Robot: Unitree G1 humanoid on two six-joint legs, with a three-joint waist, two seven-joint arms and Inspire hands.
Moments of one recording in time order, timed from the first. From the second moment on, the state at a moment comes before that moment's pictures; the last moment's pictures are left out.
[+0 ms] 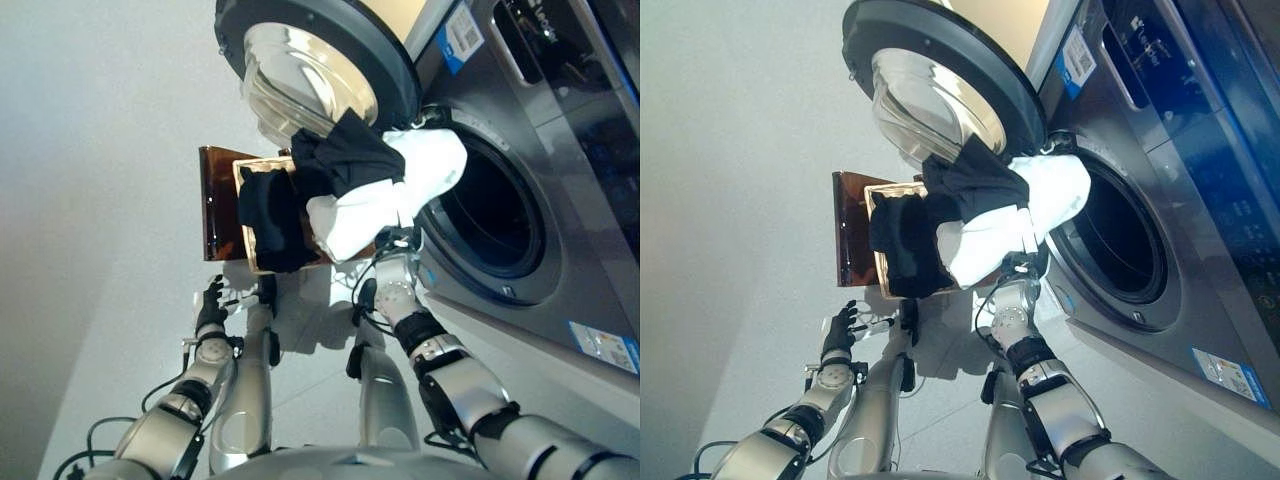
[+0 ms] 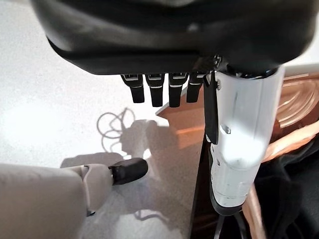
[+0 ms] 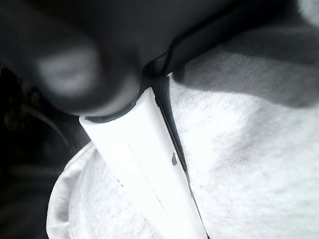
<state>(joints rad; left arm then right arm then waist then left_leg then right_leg) -0.34 0.21 -0.33 1.15 -0.28 -0.23 0.44 -0.62 -0.02 0.17 0.85 1.31 -0.49 -0.34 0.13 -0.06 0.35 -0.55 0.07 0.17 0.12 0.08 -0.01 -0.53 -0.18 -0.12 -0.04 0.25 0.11</state>
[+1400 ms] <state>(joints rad) -0.26 0.18 -0.41 1.17 -0.35 -0.27 0.35 -0.98 -0.48 -0.23 1.27 1.39 -0.56 -0.48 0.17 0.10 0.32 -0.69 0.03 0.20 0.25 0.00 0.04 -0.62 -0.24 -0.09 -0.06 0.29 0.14</state>
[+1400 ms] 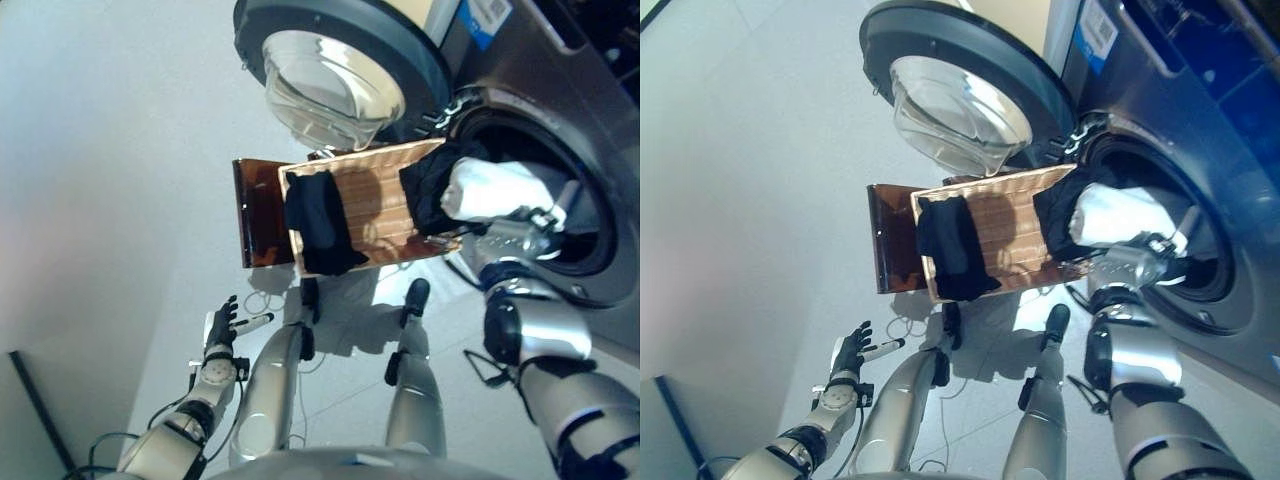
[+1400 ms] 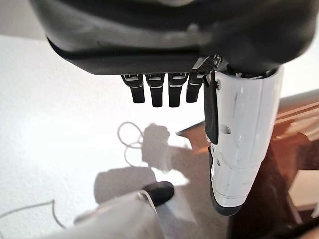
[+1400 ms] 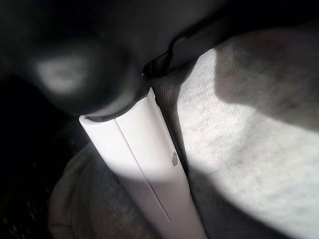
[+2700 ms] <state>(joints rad) -0.31 0.18 -0.45 1.14 -0.35 -0.29 0.34 -1.26 -0.70 -0.28 1.39 1.36 -0.57 -0.72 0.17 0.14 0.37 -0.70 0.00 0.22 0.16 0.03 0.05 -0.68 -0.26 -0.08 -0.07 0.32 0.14</state>
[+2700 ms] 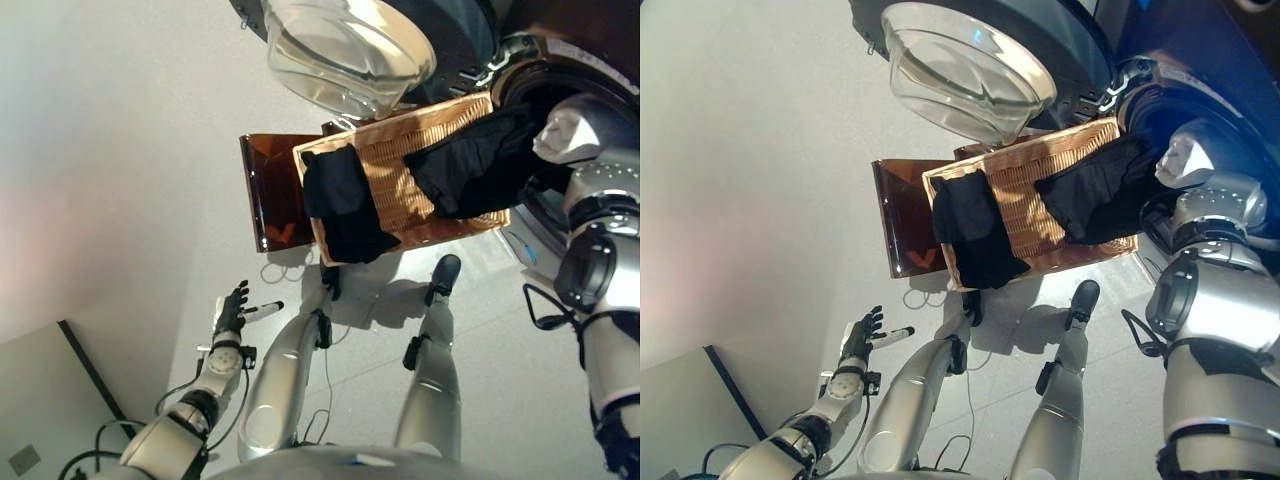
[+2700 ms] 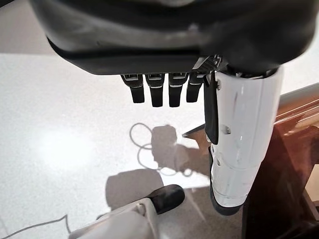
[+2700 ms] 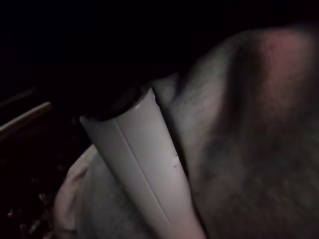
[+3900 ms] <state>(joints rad) -0.32 0.19 -0.44 1.15 -0.36 -0.28 0.33 -1.32 -0.71 -0.20 1.48 1.41 -0.47 -0.56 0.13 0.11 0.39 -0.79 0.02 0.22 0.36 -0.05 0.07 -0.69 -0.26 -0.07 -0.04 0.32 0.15</state>
